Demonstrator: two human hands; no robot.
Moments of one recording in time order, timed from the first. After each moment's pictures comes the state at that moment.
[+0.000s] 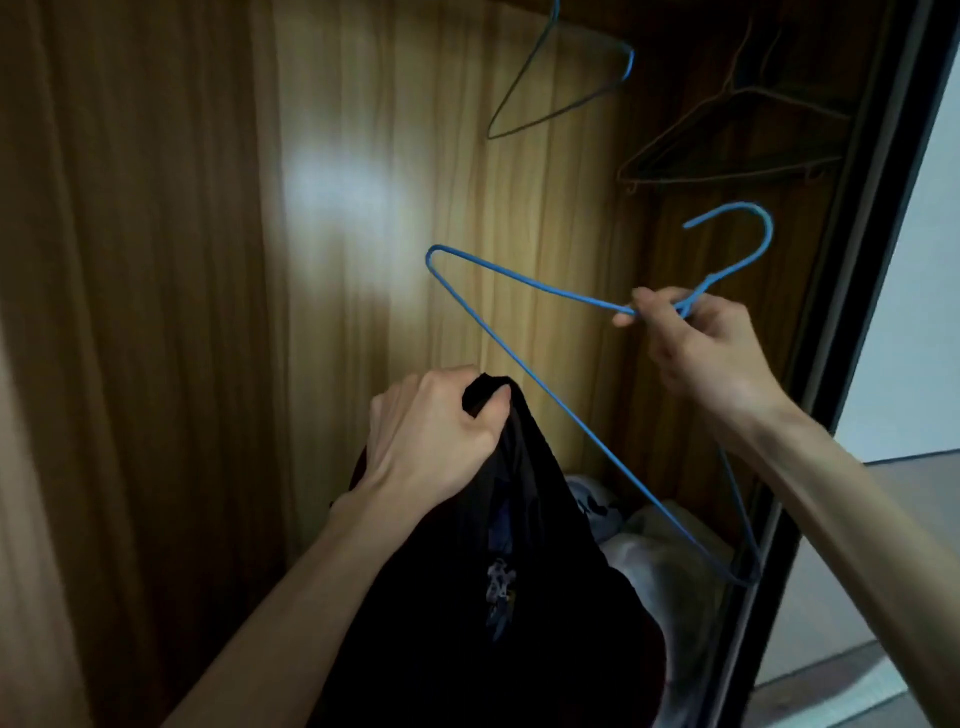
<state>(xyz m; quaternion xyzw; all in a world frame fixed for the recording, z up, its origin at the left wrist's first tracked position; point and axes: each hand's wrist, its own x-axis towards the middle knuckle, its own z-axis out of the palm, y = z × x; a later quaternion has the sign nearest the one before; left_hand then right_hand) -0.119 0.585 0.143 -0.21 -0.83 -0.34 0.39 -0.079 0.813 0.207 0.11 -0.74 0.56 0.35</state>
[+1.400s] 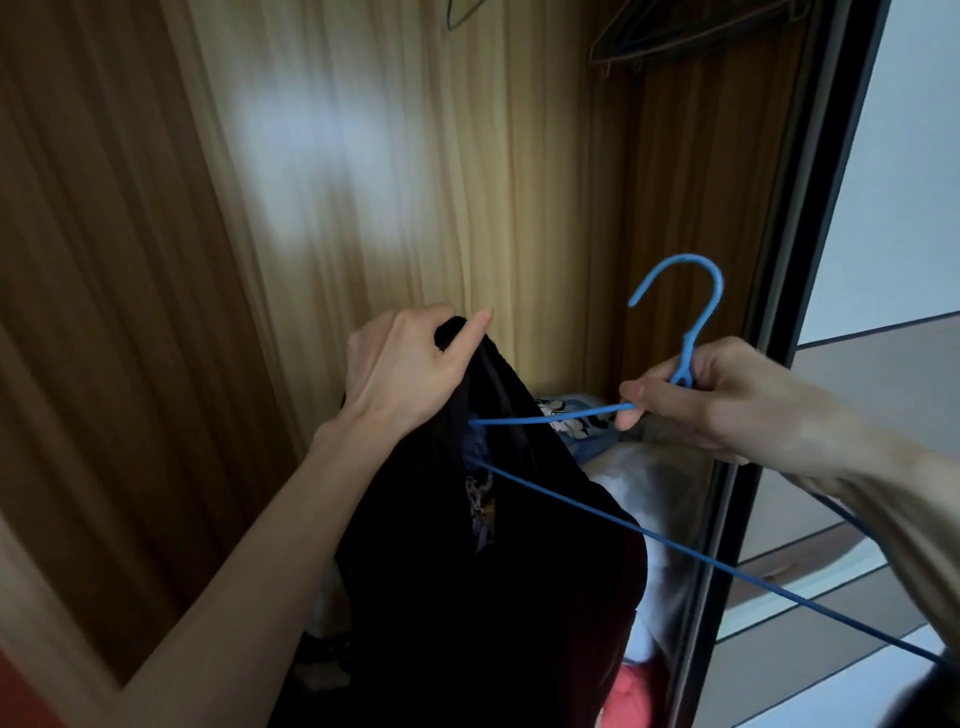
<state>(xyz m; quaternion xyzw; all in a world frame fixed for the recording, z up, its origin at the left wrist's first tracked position) -0.127 0.610 0.121 -0.24 -0.85 -0.24 0.40 0.007 0.860 0.126 0.07 -0.85 0.51 0.10</state>
